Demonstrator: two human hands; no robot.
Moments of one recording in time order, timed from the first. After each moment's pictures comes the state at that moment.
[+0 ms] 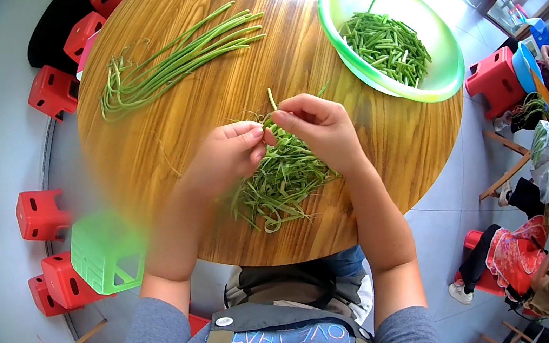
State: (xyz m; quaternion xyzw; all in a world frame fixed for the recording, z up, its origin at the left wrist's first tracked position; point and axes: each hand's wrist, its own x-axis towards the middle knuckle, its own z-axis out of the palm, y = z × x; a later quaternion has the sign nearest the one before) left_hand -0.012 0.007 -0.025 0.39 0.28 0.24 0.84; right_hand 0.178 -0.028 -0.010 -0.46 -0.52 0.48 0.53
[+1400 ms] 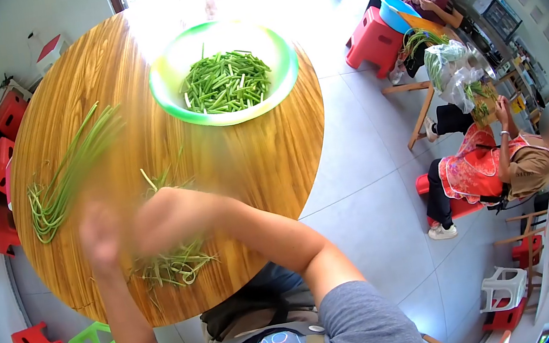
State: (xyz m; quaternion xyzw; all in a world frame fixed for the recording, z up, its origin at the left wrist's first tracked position) left_hand -0.045 0.046 -0.051 0.13 0.25 0.50 0.82; right_hand 0.184 -0.050 0.005 -0.19 -0.57 0.68 0.43
